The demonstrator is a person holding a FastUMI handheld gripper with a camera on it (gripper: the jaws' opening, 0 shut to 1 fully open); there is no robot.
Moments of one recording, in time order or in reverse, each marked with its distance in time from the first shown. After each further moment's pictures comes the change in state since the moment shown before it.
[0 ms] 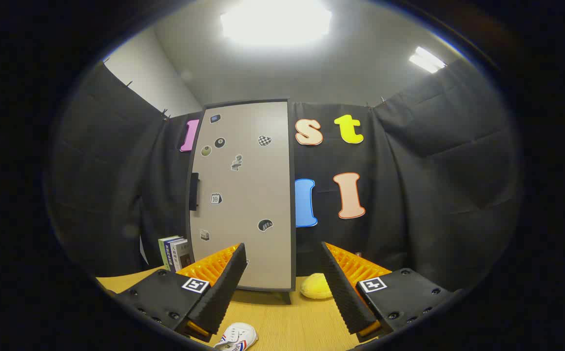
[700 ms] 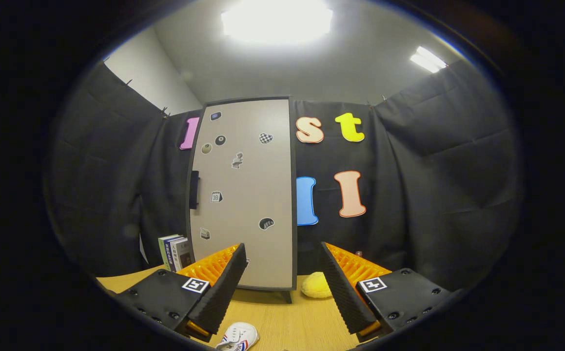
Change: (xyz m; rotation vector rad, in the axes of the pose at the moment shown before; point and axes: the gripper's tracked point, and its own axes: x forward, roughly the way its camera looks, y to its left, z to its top) arm 0.006 0.006 -0.001 0.002 0.014 -0.001
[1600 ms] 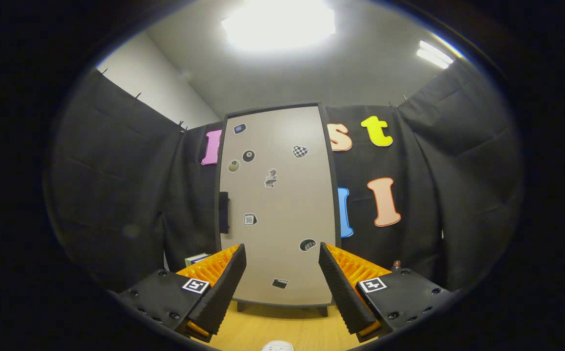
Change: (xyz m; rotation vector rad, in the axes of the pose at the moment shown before) arm 0.059 0.095 0.049 0.050 -0.064 0.163
